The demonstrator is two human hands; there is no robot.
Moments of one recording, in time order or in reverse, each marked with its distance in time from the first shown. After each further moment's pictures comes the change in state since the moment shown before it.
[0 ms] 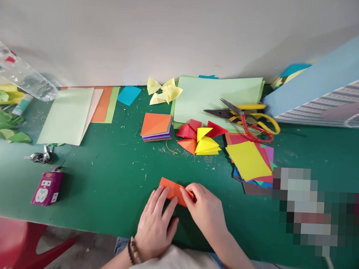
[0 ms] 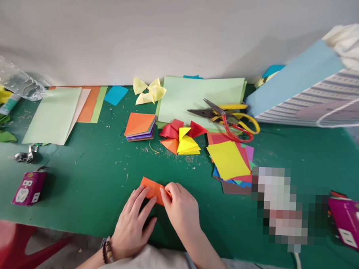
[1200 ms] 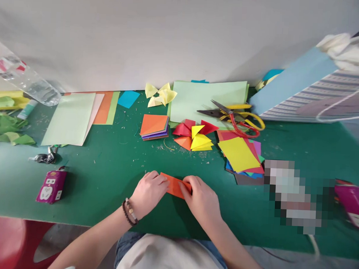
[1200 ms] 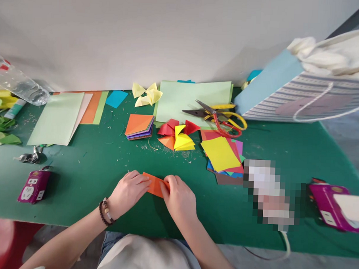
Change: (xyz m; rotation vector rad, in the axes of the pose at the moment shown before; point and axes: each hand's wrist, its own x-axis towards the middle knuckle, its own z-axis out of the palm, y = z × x) left_hand 0.058 -0.041 -0.028 0.129 -0.145 0.247; right_hand -0.002 -0.001 0.000 -0.033 0.013 0.012
